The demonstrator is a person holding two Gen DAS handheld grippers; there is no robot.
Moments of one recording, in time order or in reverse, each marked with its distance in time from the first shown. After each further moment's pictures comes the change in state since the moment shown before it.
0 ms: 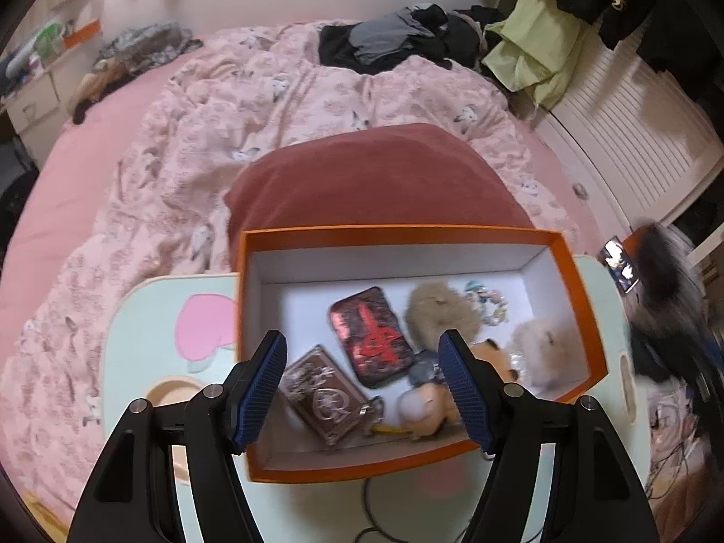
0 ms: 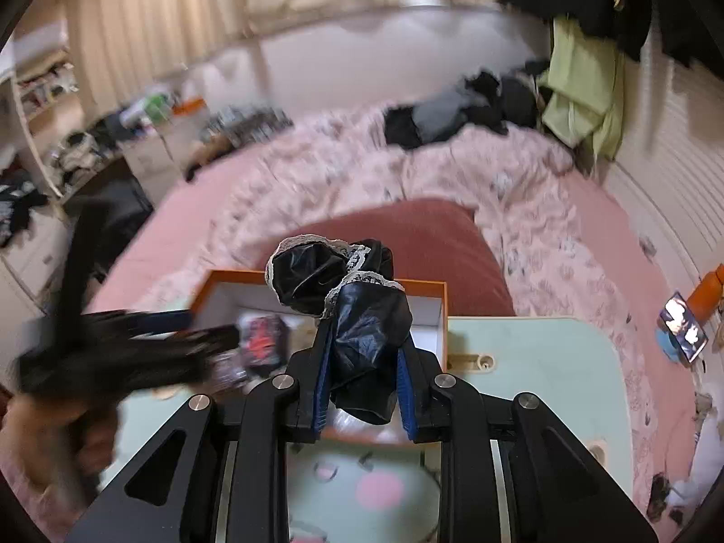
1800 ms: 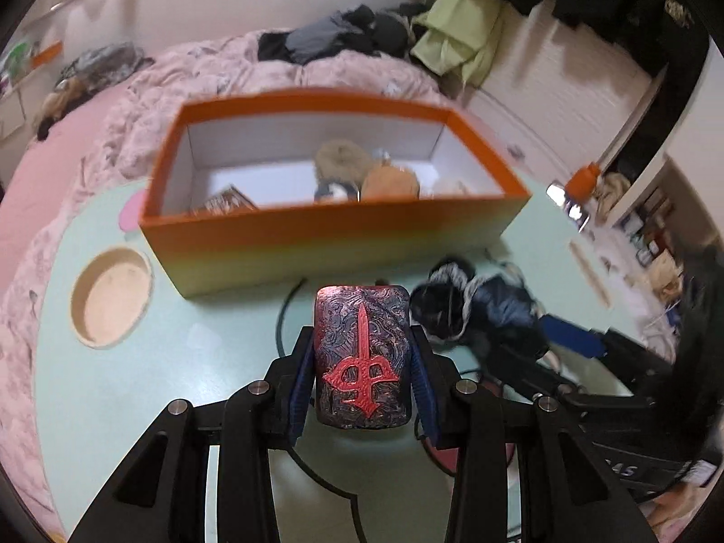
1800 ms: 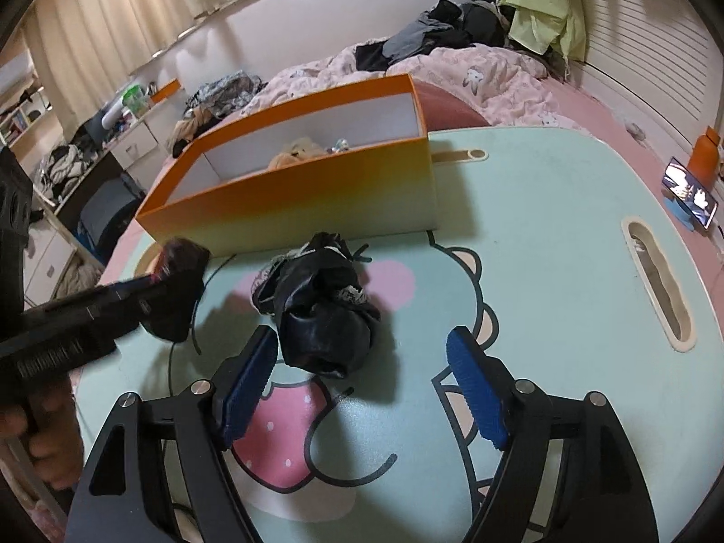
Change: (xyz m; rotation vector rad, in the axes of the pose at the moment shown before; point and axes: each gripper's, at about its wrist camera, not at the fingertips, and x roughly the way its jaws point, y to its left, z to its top) left arm -0.014 -0.022 -0.132 0.127 -0.065 -0.124; right arm 0.026 -0.004 -0.138 0.167 0.156 -0.014
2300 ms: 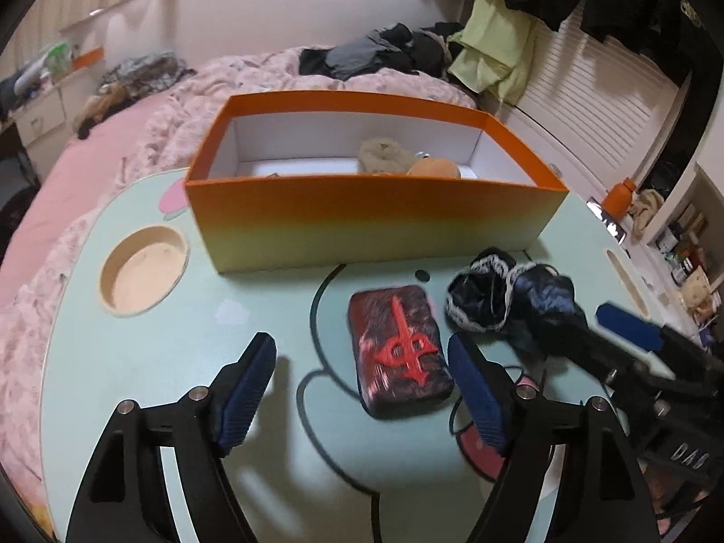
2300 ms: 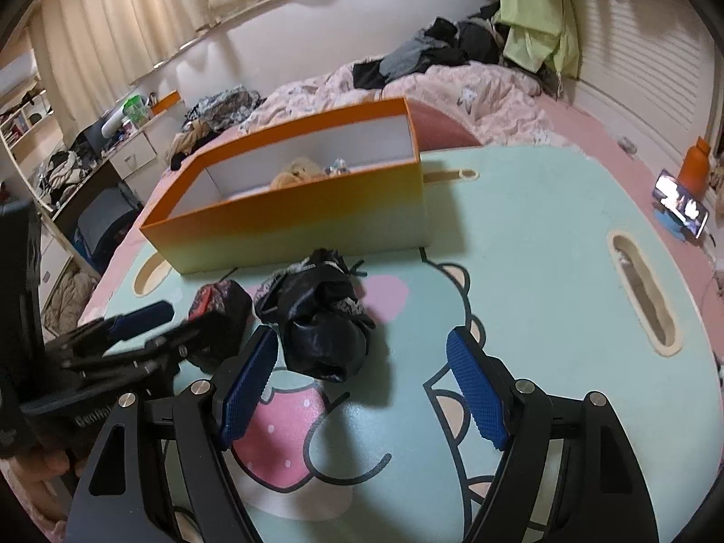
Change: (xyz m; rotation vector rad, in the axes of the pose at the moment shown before) left arm -0.006 0.001 -0.026 -0.042 -0.098 0.137; right arm -0.019 0.001 -0.005 -0.017 -0.091 -0.024
